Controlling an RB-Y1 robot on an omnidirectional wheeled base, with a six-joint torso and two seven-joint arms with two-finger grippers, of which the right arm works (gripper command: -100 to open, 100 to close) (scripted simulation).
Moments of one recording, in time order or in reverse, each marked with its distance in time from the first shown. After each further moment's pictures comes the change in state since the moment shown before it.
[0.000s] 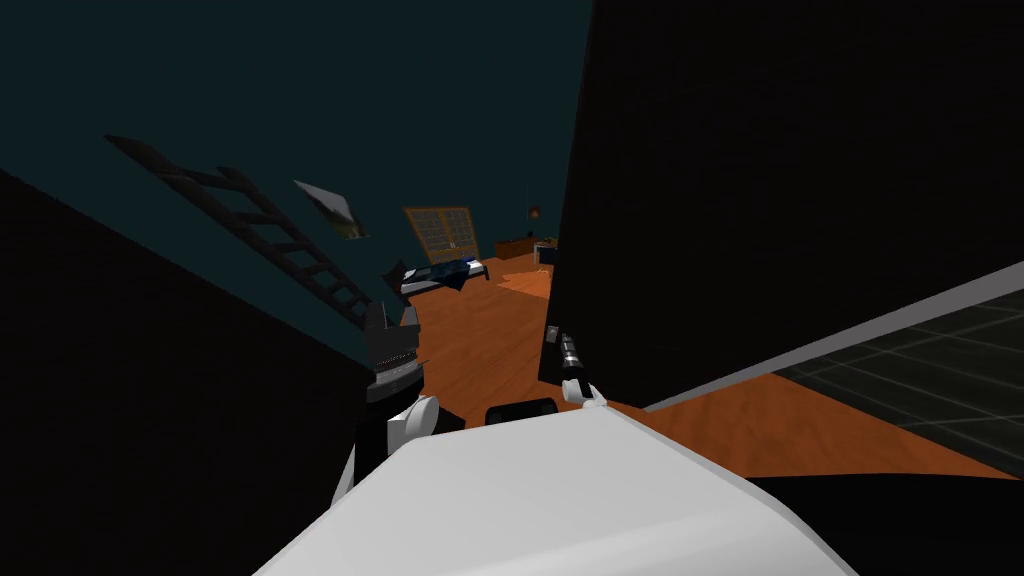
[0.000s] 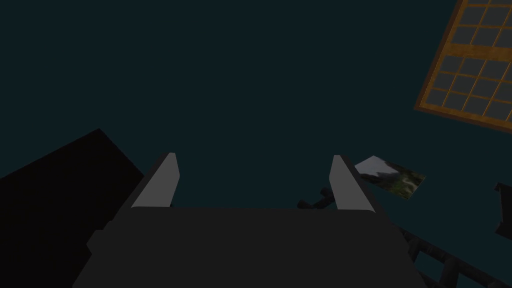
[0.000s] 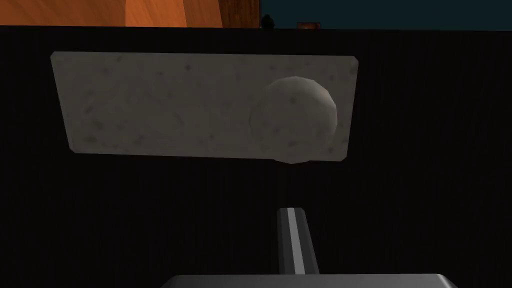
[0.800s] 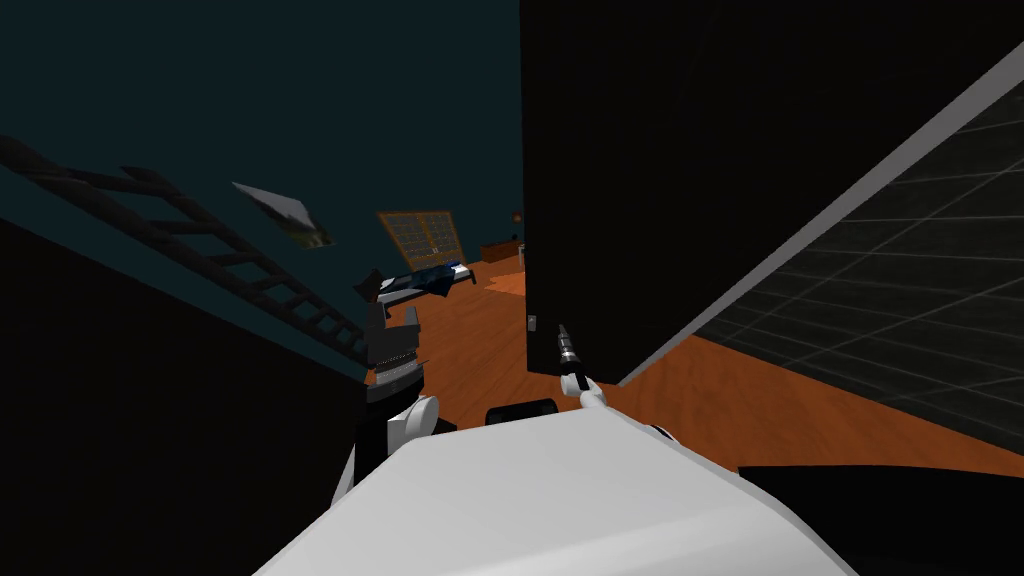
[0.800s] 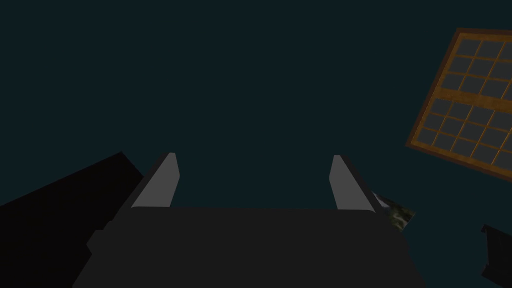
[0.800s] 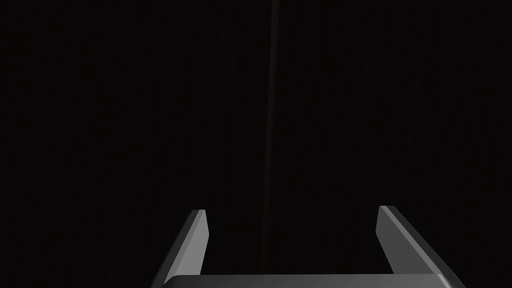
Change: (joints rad) arm -0.104 -0.036 0.007 0.140 0.027 -0.043 -0.012
